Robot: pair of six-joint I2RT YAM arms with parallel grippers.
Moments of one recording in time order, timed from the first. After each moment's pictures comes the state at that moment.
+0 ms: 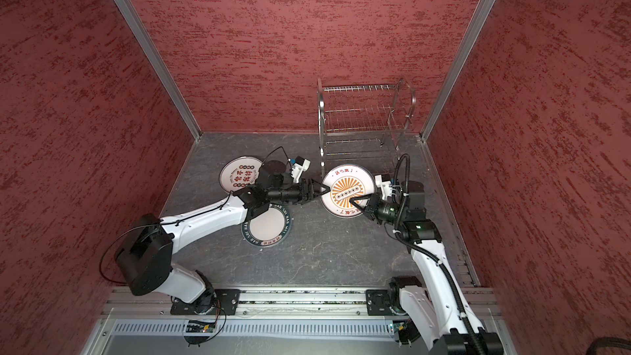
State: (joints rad) left arm -0.74 1.55 1.01 0.15 0.57 -0.99; right arm 0.03 0.86 0.63 -0.29 -0.96 0.88
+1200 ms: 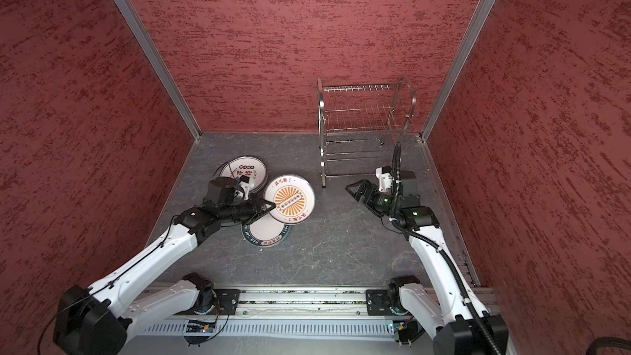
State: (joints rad) left arm -0.39 0.98 0.70 -0.42 0.47 -0.95; right arm 0.11 0.97 0.81 -0.54 -0.59 0.72
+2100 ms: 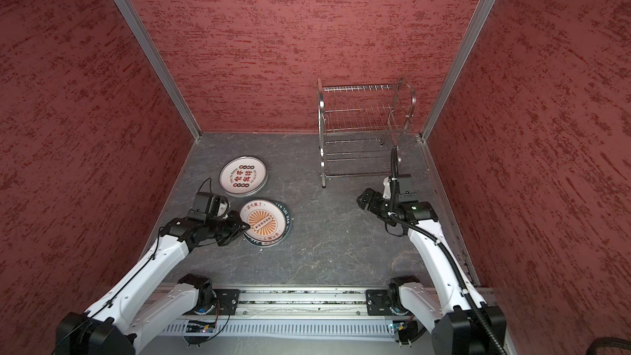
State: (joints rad) left arm -0.22 0.92 0.60 -0.73 0.37 -0.88; right arm 0.11 1.03 0.84 -0.76 -0.31 0.60
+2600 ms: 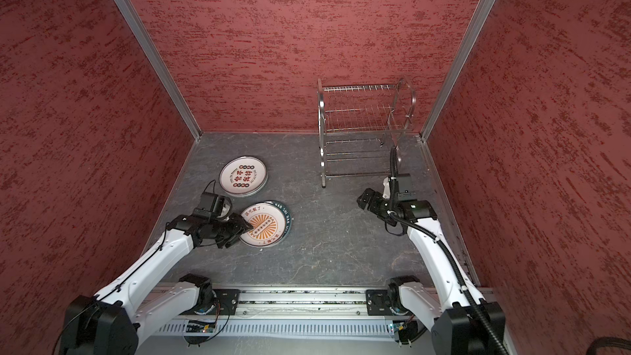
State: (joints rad) left arm -0.21 1.01 0.59 -0.75 0.33 -0.87; right arm 0.11 1.04 0.84 -0.77 -0.30 0.60
